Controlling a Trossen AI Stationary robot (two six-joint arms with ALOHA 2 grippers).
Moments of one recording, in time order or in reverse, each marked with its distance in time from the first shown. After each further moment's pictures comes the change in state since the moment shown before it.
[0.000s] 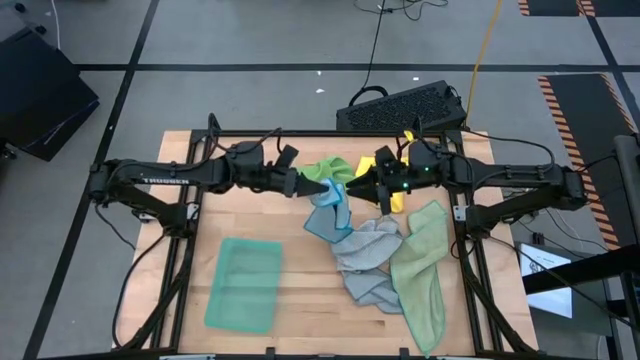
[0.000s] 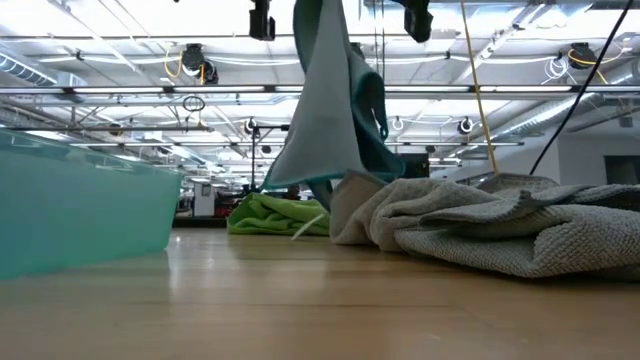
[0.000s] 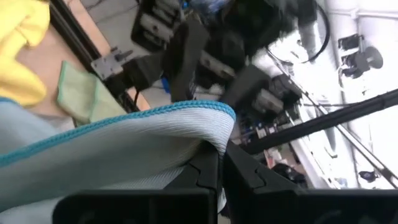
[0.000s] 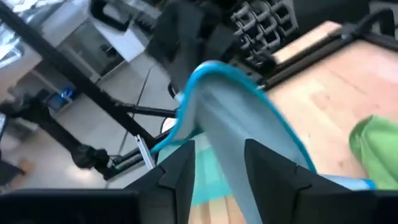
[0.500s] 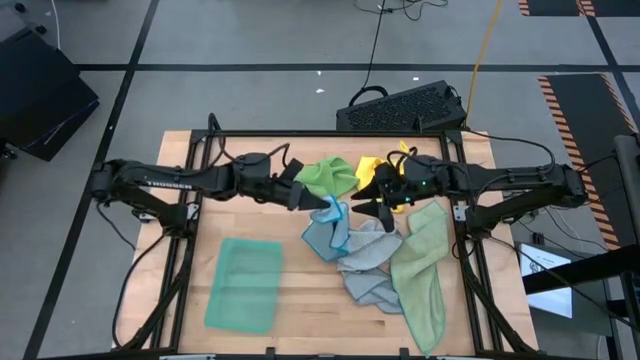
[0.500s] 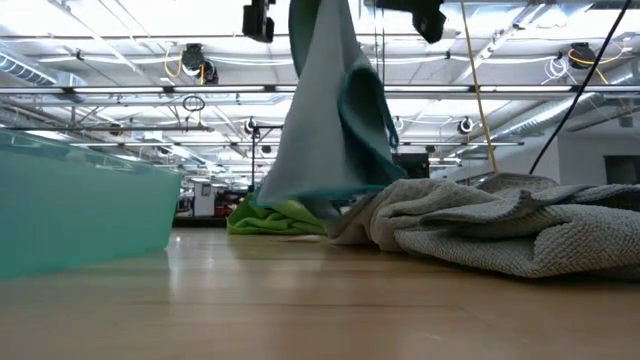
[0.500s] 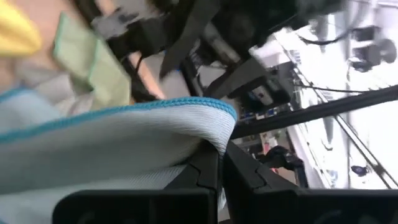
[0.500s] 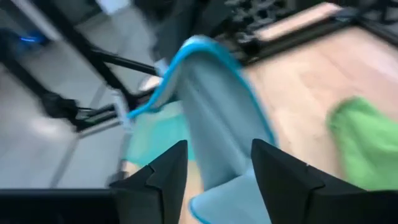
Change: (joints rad) left arm -0.064 0.028 0.001 -0.045 -0.005 -0.097; right arm 0.095 -0.008 0.000 -0.166 0.107 -0.181
